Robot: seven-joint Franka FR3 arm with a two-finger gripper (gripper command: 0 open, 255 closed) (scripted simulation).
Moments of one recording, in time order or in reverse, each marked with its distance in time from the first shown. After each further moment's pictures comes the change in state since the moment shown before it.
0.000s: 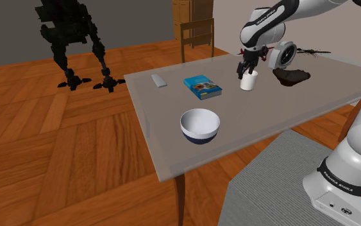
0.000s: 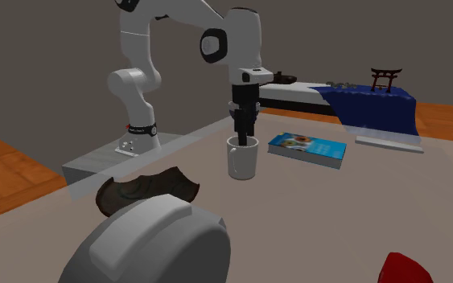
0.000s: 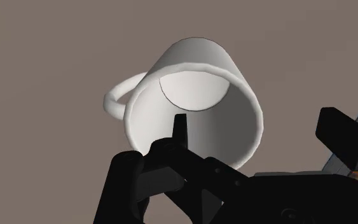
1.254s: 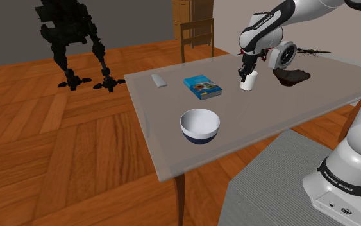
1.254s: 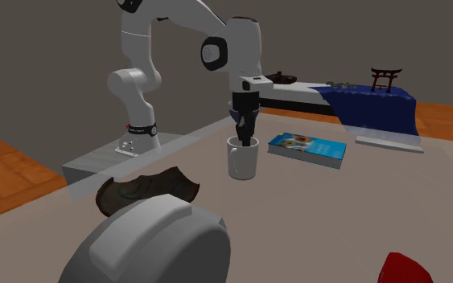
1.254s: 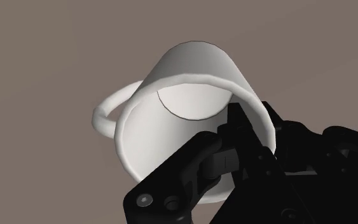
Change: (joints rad) arm -0.004 0.032 0.002 -0.012 0.012 0.044 -0.009
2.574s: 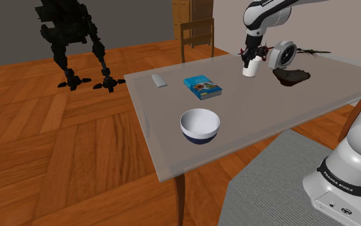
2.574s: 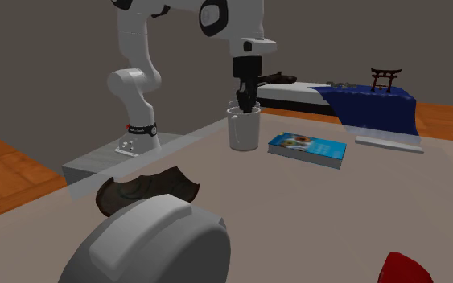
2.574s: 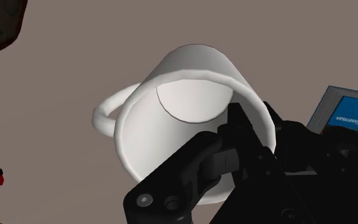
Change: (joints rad) arm 0.008 -0.102 -0.006 0.110 -0.035 -0.209 0.021
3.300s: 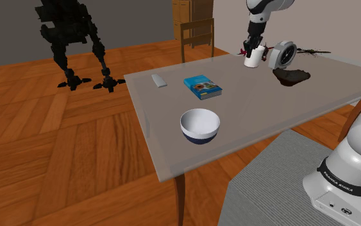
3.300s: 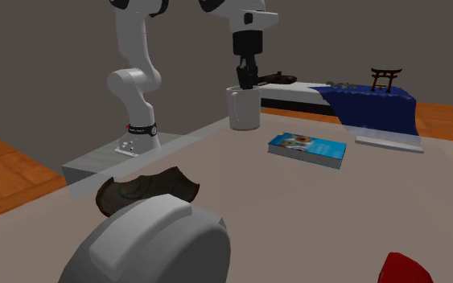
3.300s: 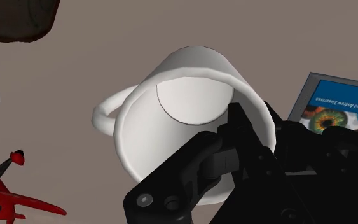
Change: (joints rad) arm 0.002 -0.038 -0.001 0.102 -0.011 -0.139 0.004
